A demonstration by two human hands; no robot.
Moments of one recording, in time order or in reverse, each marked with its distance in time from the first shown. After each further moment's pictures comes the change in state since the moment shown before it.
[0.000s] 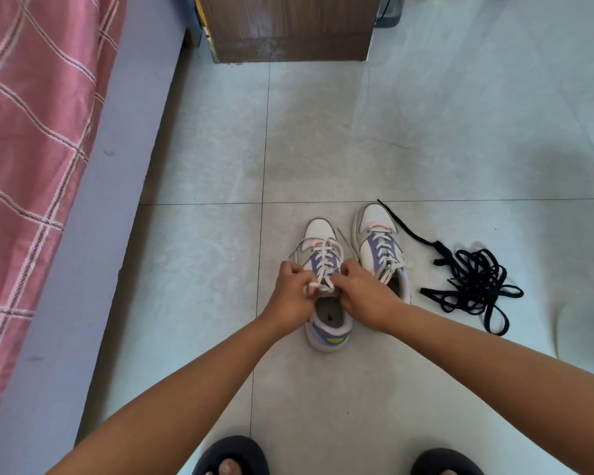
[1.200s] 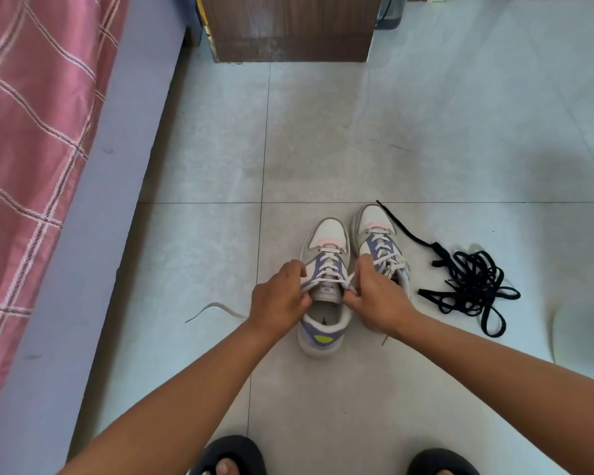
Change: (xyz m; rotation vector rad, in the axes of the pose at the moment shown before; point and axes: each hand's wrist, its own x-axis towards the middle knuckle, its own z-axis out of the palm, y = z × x) left_hand -0.009 0.007 -0.014 0.482 0.059 0.055; right_hand -0.020 -0.015 -0.024 0.220 0.044 0.328
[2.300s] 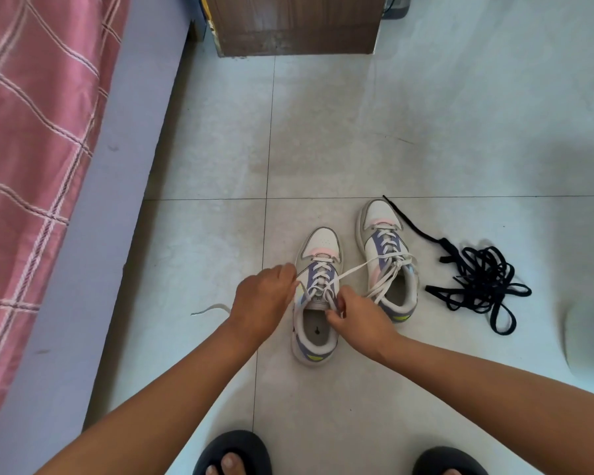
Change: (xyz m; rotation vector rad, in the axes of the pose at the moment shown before) left_hand -0.012 -0.027 -0.013 0.225 0.326 0.262; right_hand -0.011 -0.007 0.044 0.069 -0.069 0.051
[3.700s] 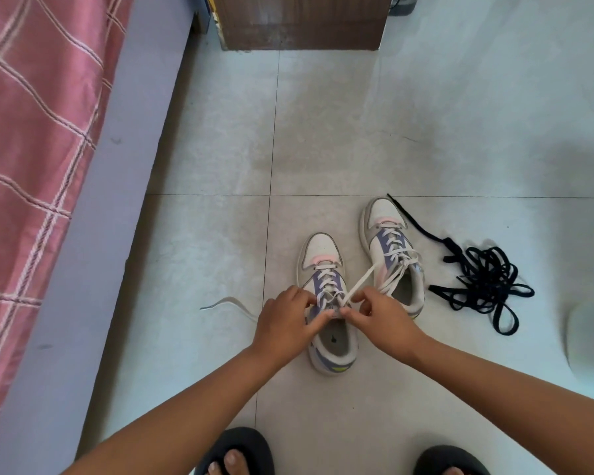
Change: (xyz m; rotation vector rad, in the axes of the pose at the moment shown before) left_hand -0.027 0.027 0.024 -0.359 -0.294 -0.241; right_hand -0.013 0.015 -0.016 0.135 0.027 0.034
